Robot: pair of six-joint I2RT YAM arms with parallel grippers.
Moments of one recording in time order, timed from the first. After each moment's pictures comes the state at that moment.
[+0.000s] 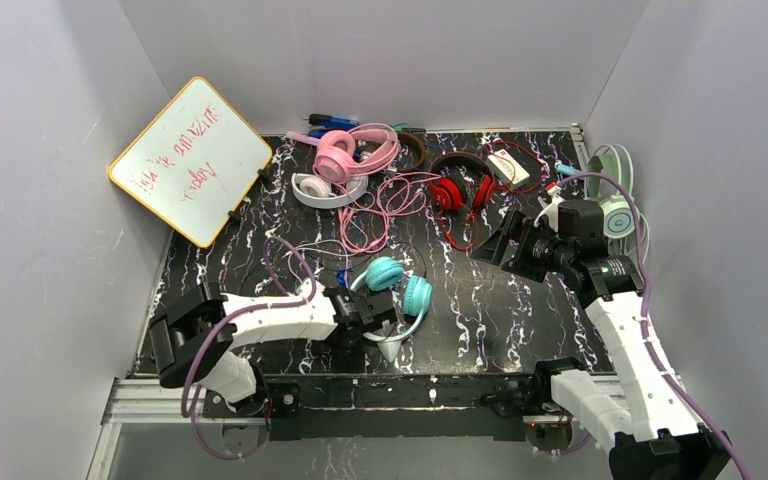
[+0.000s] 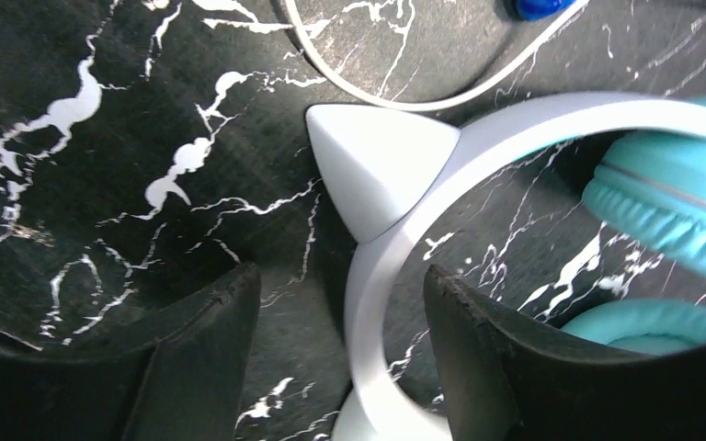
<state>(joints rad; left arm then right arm) -1.18 1.47 0.79 -0.87 -0.56 -2.08 0.18 0.86 0.91 -0.77 -0.43 0.54</state>
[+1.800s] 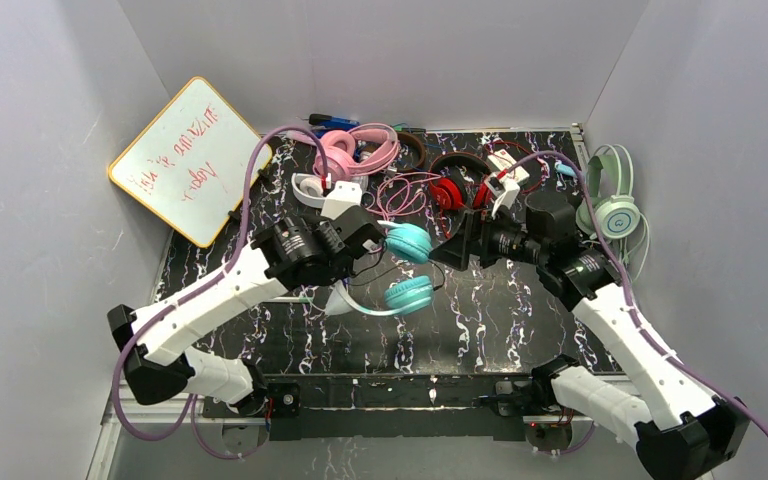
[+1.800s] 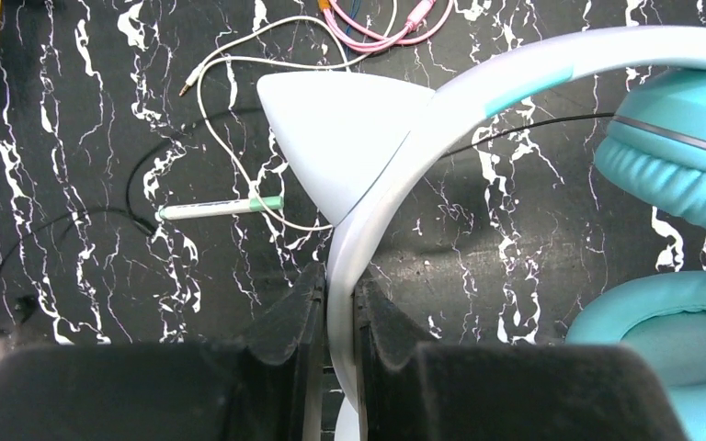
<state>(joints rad) -1.04 1.34 1.49 -1.27 -0.64 -0.73 0.48 0.93 0.91 -0.44 -0.53 0.46</state>
